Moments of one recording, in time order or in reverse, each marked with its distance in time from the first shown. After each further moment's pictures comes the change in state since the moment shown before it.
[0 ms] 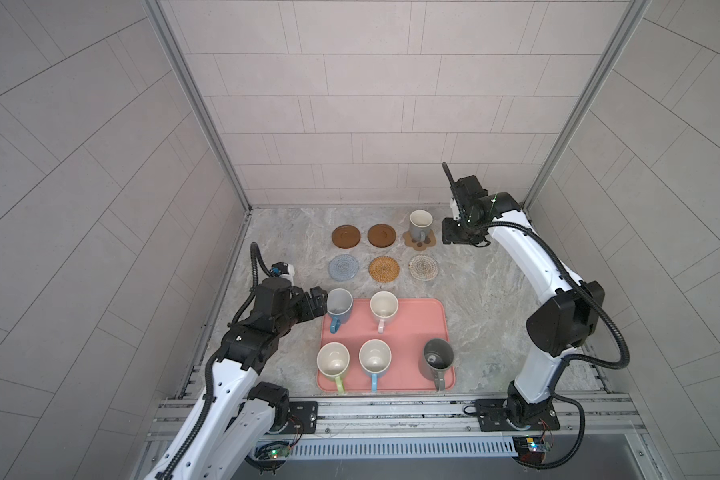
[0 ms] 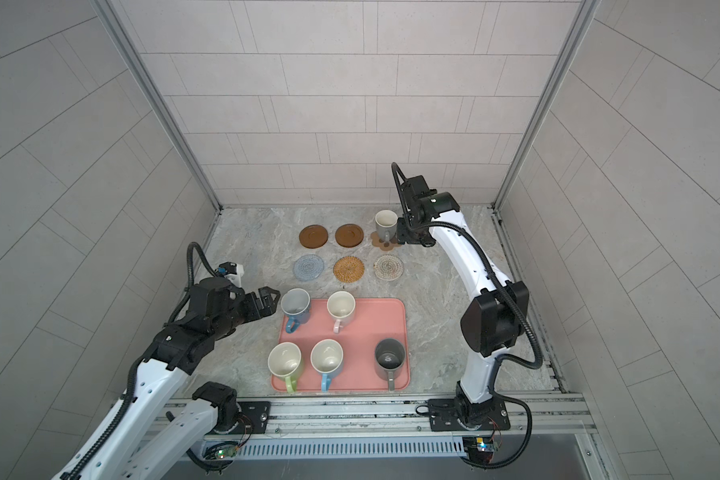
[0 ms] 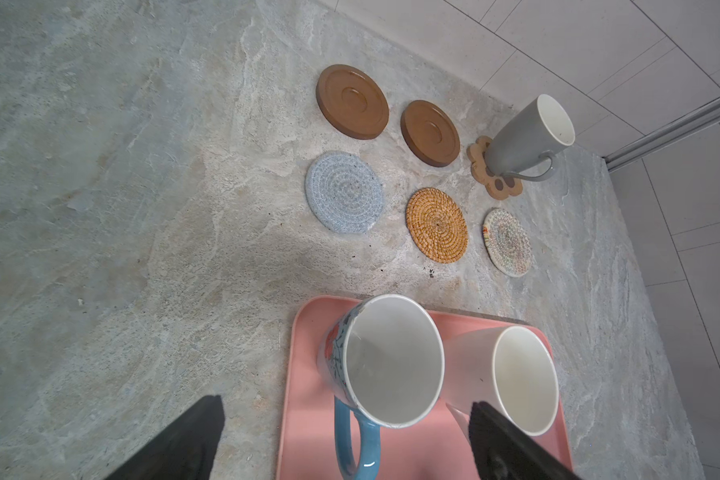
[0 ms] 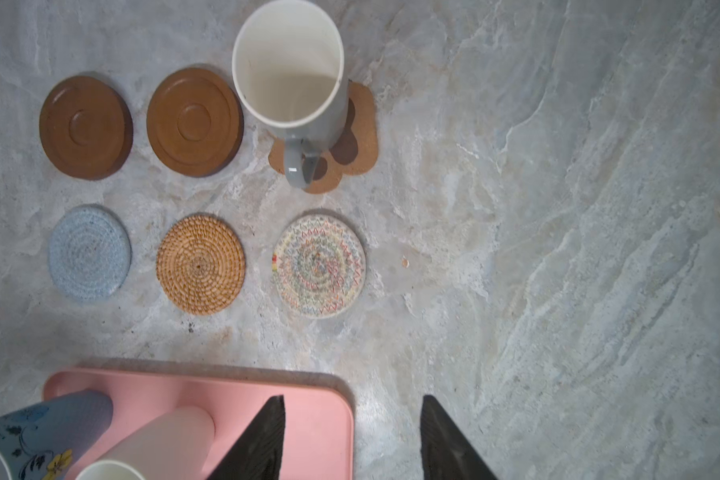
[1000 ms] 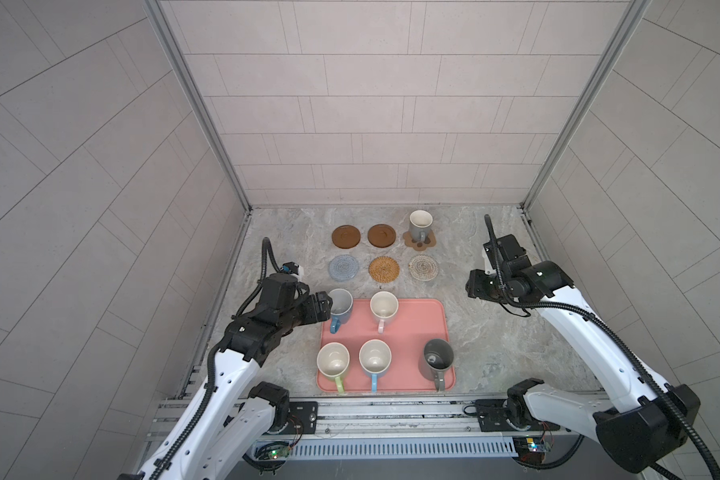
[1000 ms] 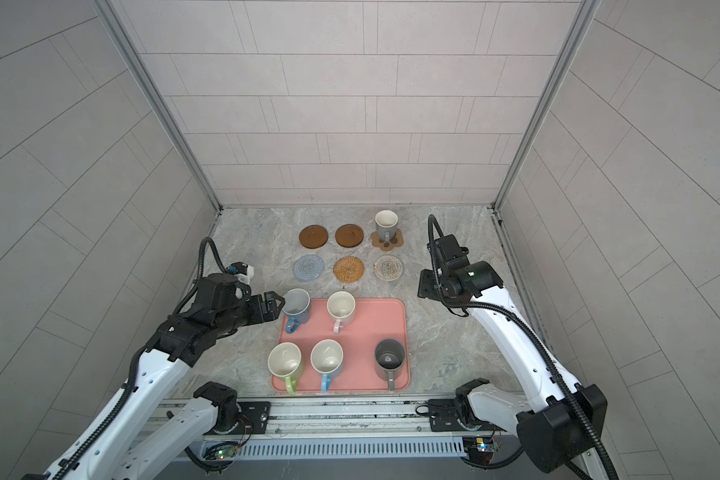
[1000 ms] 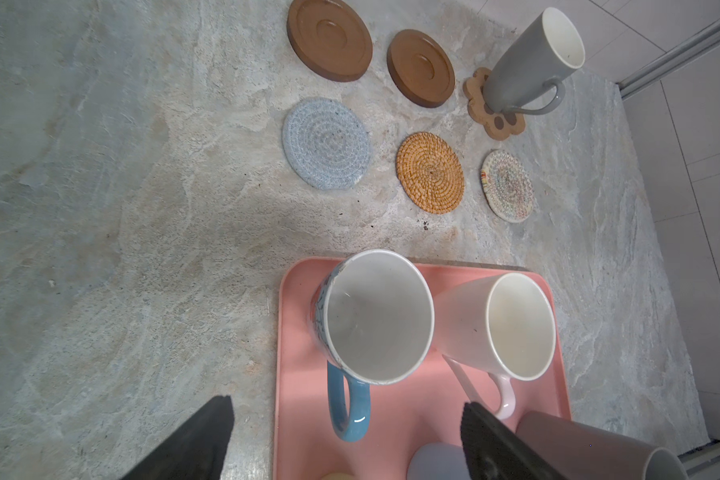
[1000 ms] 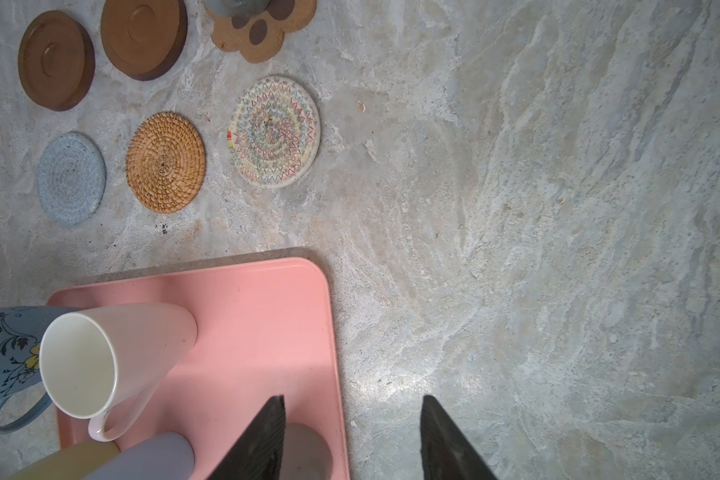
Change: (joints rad) left arm -0.046 0.066 0.064 -0.106 0.055 0.055; right arm 0.031 -0.613 -0.682 0.107 -0.017 0.202
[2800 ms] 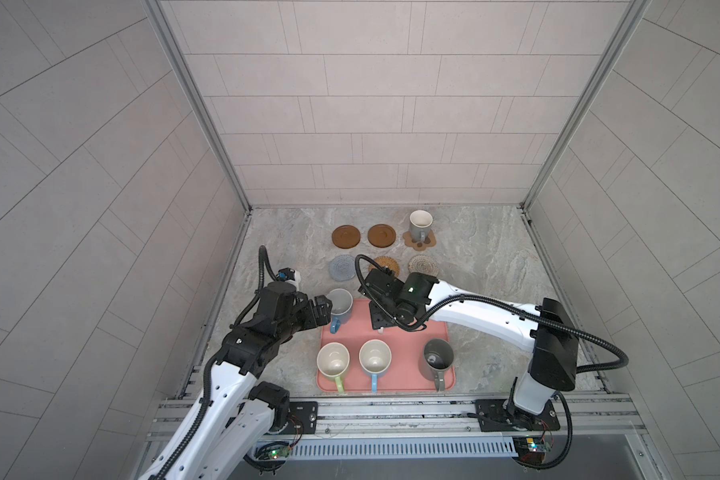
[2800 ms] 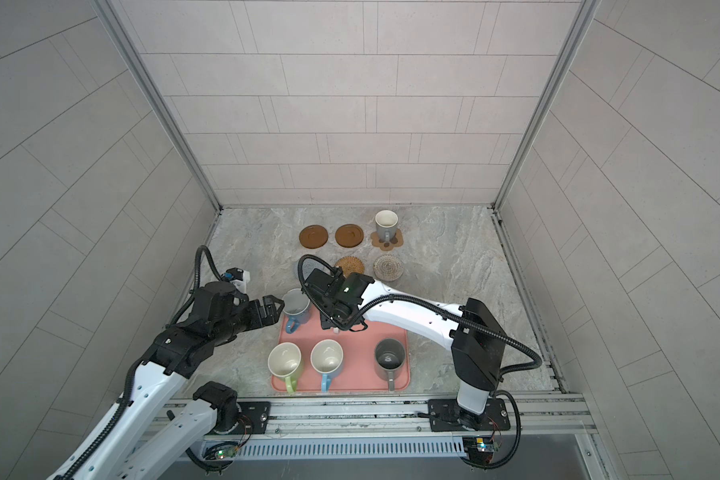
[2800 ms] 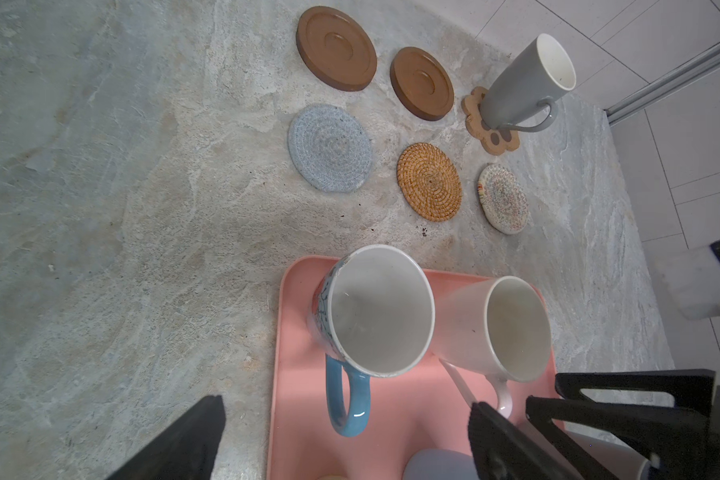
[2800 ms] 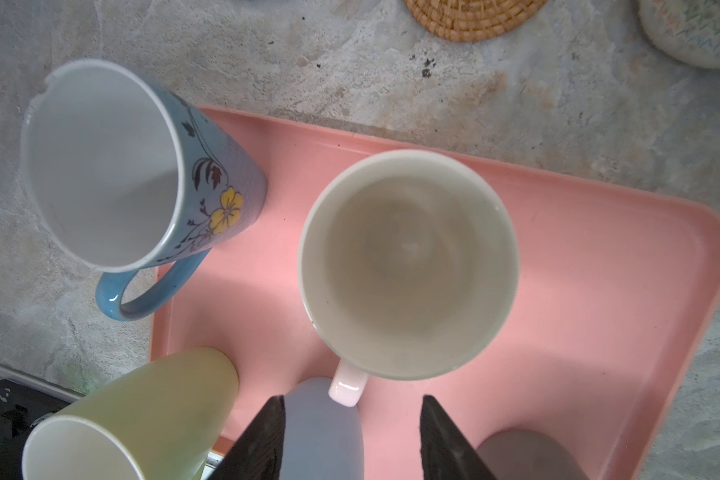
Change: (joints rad) left arm -0.024 -0.084 -0.059 0.024 -0.040 -0.068; right arm 0.705 0.596 0.341 0.105 0.095 0.344
